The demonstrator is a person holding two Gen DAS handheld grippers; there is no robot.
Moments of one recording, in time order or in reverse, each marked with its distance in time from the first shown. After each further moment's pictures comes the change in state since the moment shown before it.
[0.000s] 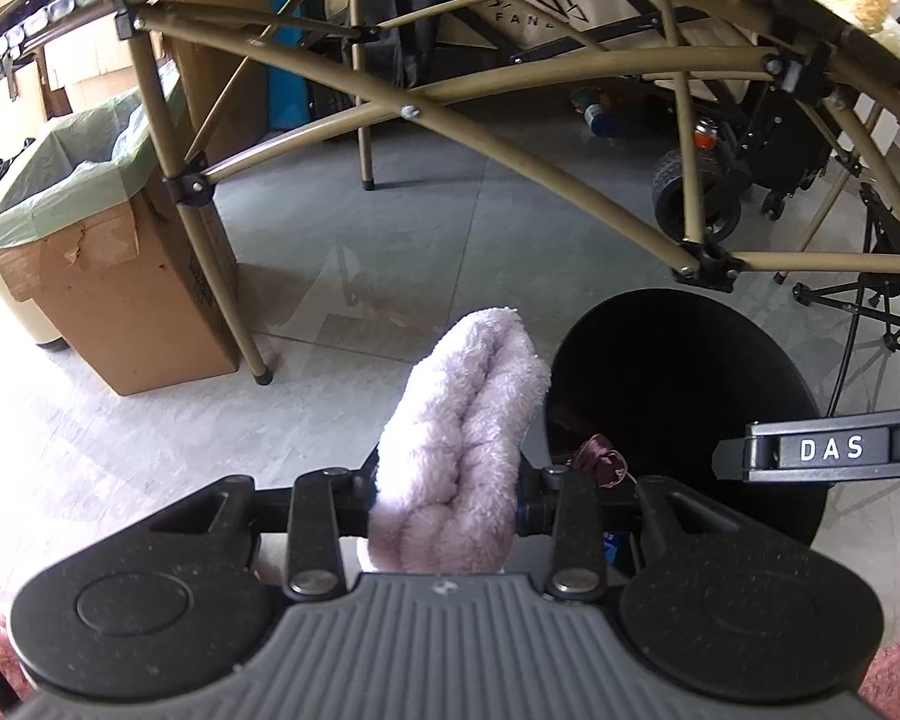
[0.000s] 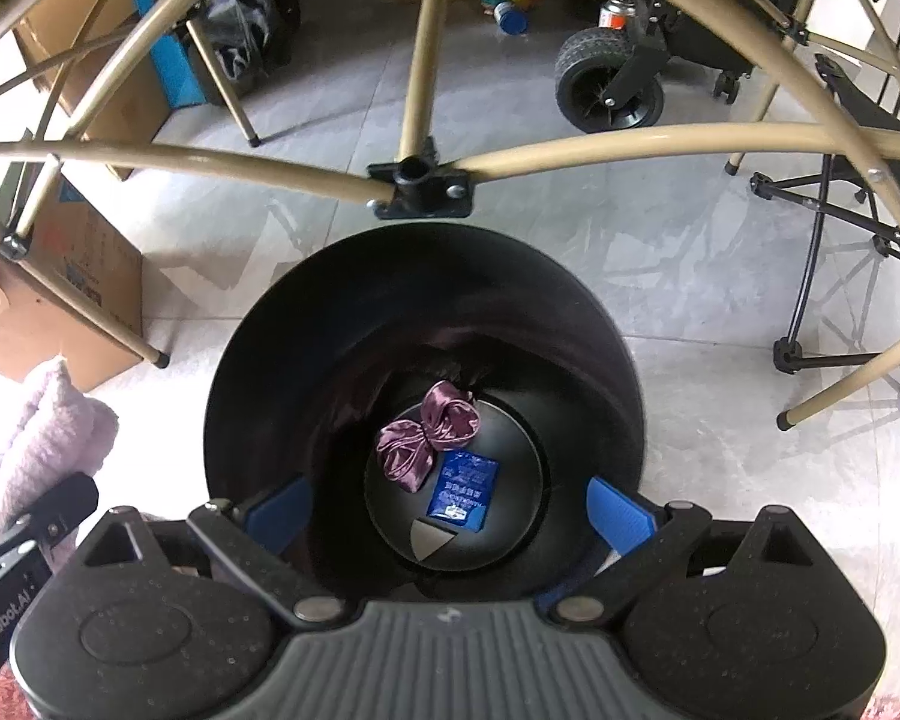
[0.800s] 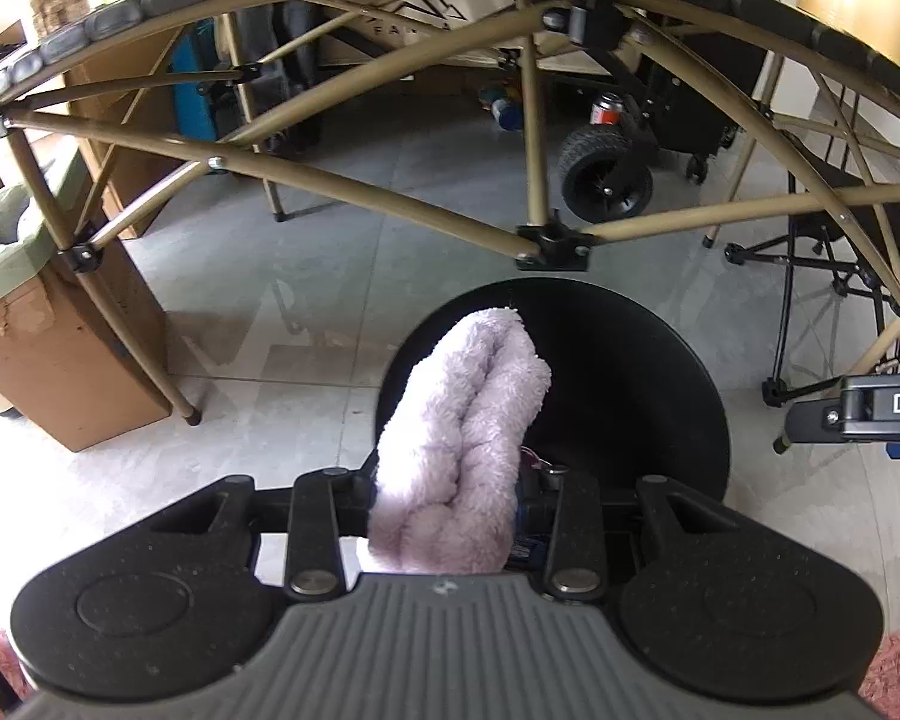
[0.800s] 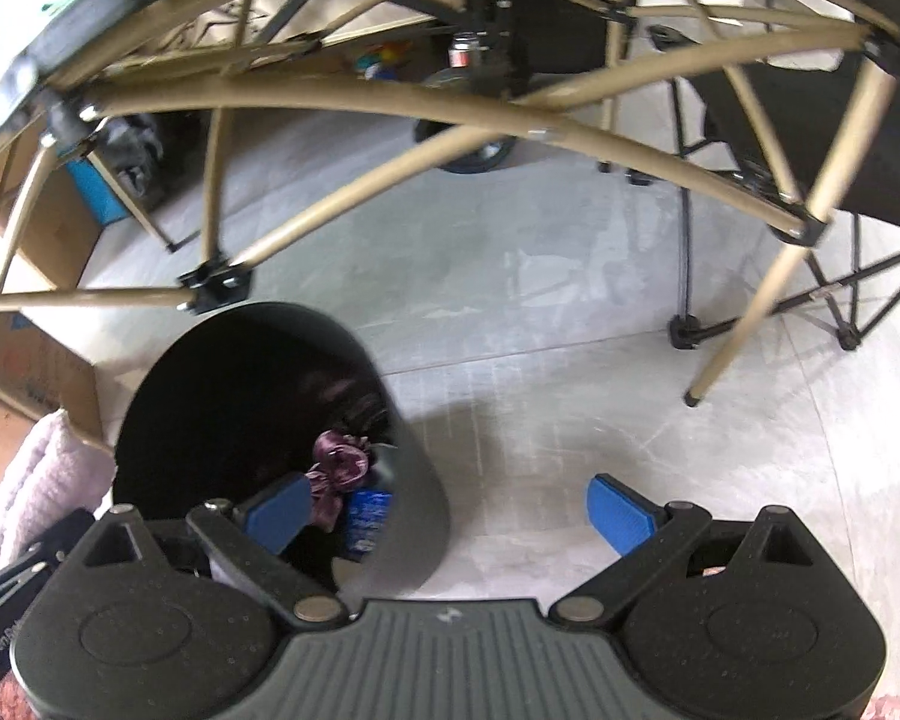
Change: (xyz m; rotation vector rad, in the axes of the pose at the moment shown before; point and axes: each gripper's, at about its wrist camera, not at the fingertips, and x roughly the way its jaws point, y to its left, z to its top) left arm -0.004 -0.082 -0.004 0.150 -0.018 -0.061; right arm -0.041 -0.118 -0.026 0.217 -0.112 -0.037
